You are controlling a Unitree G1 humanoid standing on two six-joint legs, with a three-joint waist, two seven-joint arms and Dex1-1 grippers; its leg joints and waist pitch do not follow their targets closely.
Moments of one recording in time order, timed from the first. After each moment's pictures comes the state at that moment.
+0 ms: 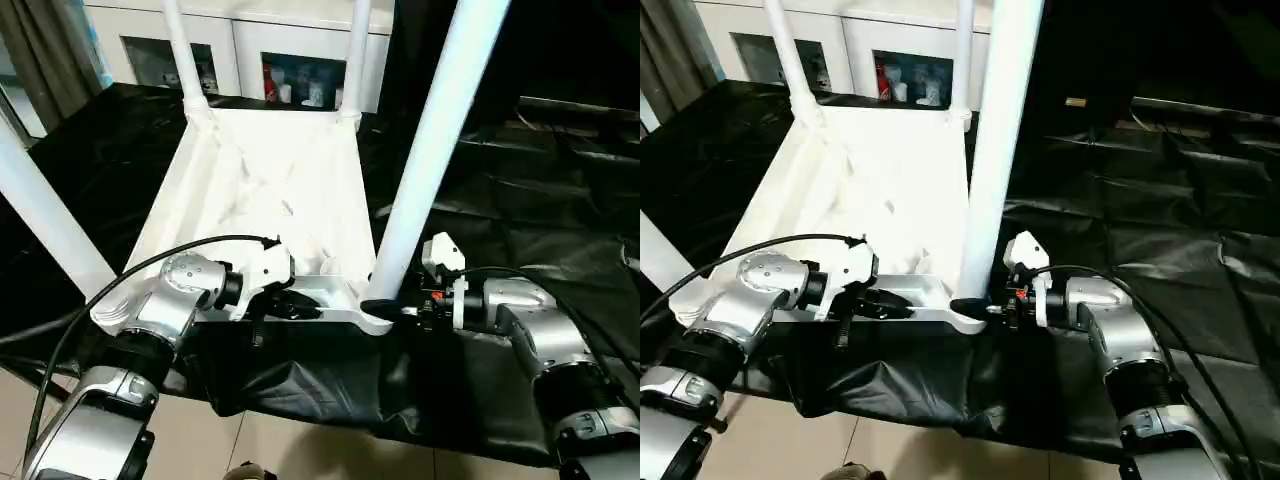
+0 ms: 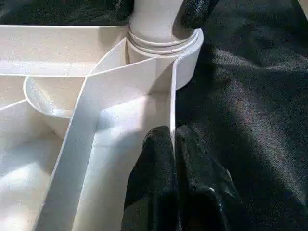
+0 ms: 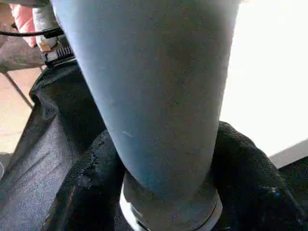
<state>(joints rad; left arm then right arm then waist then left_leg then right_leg) -0.63 0.34 -0.24 0.72 0.03 -0.11 -1.32 -0.48 -0.37 0.12 0.55 0.18 0.12 1.24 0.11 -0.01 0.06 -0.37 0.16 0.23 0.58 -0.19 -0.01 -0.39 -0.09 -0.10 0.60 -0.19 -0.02</state>
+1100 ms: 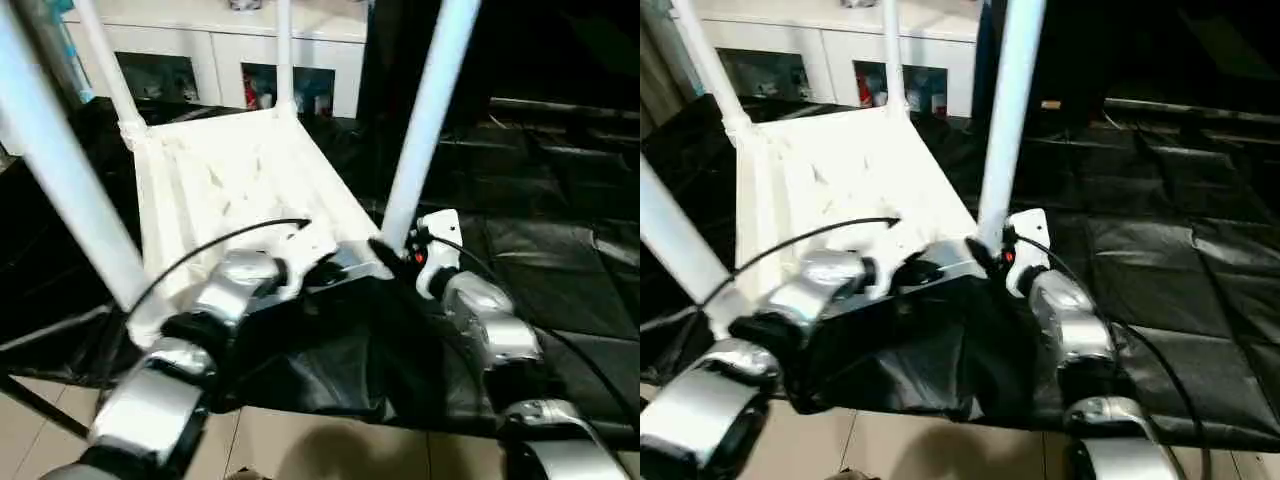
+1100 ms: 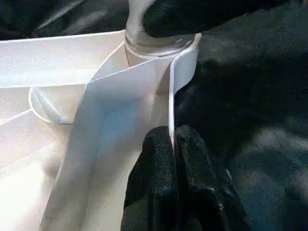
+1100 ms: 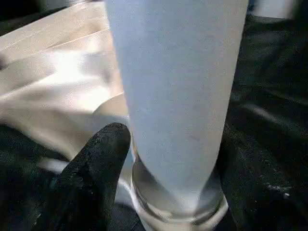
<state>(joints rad) -0.75 0.19 -0.21 0.96 0.11 -0.10 -0.95 -0.51 -0.18 -0.02 0.66 0.13 0.07 0.72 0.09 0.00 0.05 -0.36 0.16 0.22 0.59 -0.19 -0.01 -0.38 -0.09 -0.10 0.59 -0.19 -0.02</state>
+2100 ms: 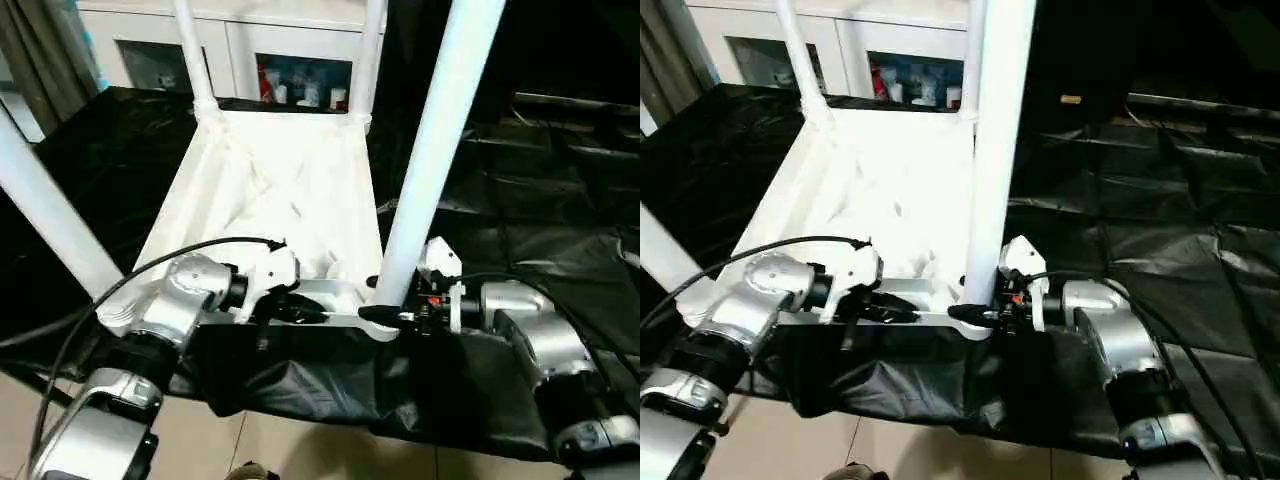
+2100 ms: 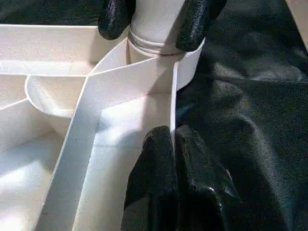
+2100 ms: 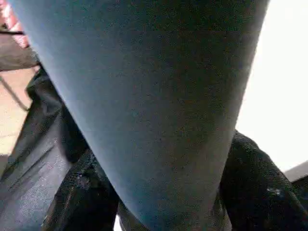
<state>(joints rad) -0.62 0.31 -0.25 0.73 0.04 -0.12 -1.28 -0.44 -0.33 0.12 0.49 0.16 0.15 1.15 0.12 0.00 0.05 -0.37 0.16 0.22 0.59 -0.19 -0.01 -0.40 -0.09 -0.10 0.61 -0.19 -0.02</state>
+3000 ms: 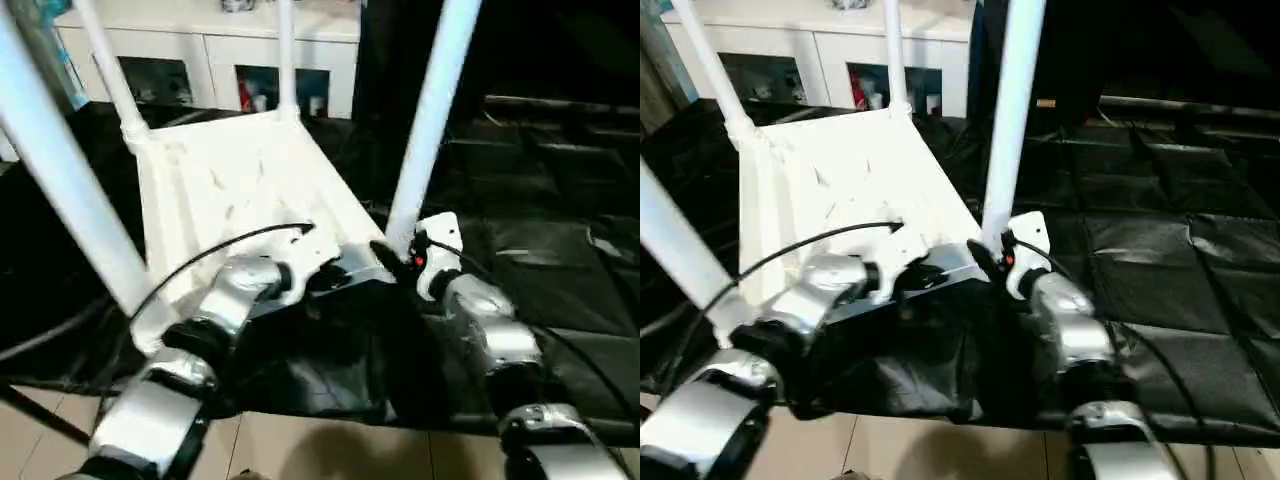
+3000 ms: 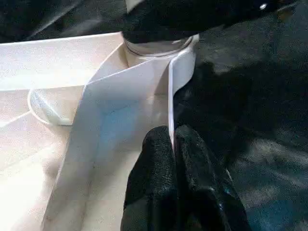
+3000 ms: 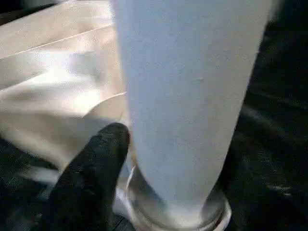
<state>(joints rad) -0.72 0.17 -0.23 0.91 0.11 -0.08 -0.90 -0.51 -0.16 -0.02 0.67 0.10 0.04 0.64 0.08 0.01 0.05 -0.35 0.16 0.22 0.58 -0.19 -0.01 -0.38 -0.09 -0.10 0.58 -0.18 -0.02</state>
